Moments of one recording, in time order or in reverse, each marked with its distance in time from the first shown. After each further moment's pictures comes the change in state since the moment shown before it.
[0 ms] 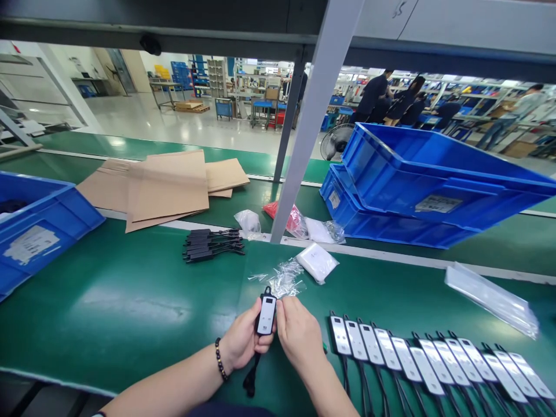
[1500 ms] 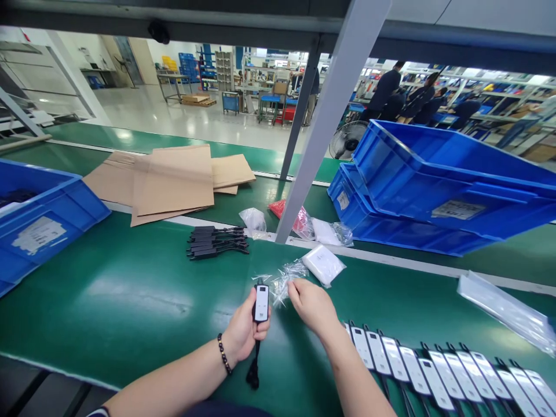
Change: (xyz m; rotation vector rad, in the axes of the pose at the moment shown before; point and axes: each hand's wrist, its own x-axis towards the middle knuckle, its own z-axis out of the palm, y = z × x) left_hand 0.011 0.007 -0.007 -0.123 0.199 0.094; right_hand 0.049 0.035 -0.003 -0.185 -0.310 0.016
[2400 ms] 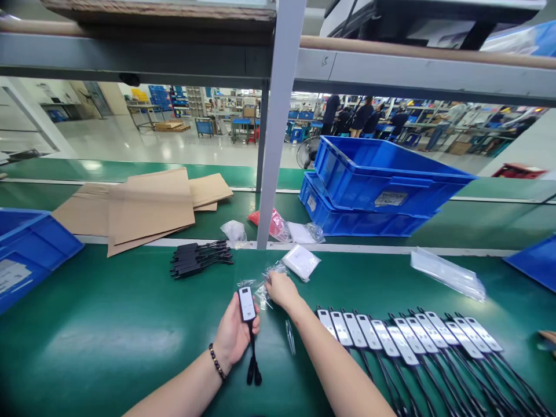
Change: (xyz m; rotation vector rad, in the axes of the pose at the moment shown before) left_hand -0.004 -0.003 0.004 -0.068 -0.095 0.130; right_hand 0.031 -0.005 0.016 0.214 0.050 0.203
